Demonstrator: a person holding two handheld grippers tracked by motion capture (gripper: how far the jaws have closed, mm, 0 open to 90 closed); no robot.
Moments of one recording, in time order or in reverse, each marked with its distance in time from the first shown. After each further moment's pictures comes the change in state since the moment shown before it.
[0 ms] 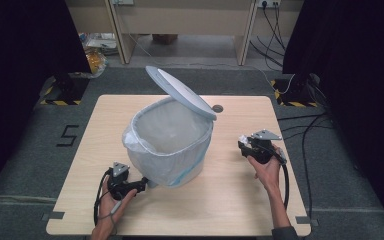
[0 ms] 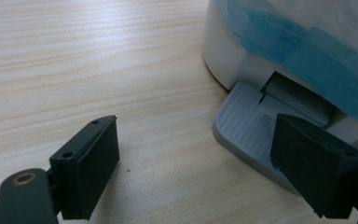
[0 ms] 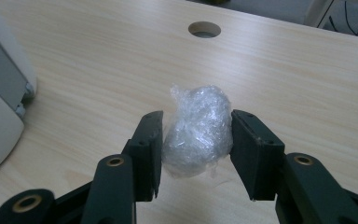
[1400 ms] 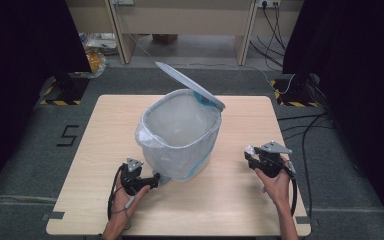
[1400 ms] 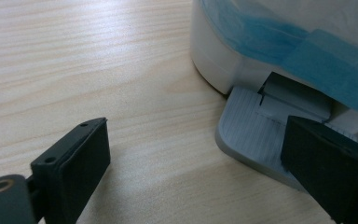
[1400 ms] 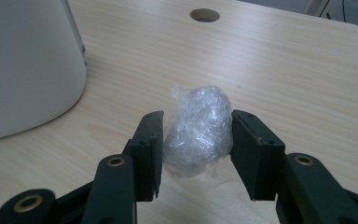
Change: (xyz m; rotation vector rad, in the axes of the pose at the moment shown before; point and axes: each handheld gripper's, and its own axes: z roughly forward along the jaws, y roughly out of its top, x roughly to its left) left arm -0.028 0.014 0.023 0.009 0.005 0.018; right arm 0.004 -0.026 -0.040 0.002 0.002 -0.003
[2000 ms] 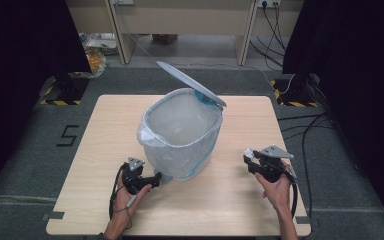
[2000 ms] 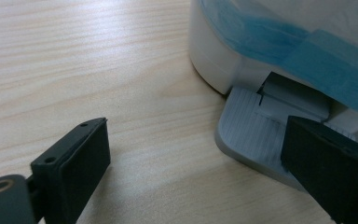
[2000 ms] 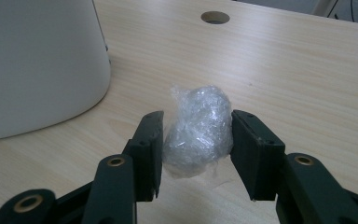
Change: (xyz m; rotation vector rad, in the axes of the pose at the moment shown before) left arm -0.003 0.003 0.004 0.002 -0.005 -0.006; right arm 0.009 -0.004 -0.011 -0.016 0.023 0.010
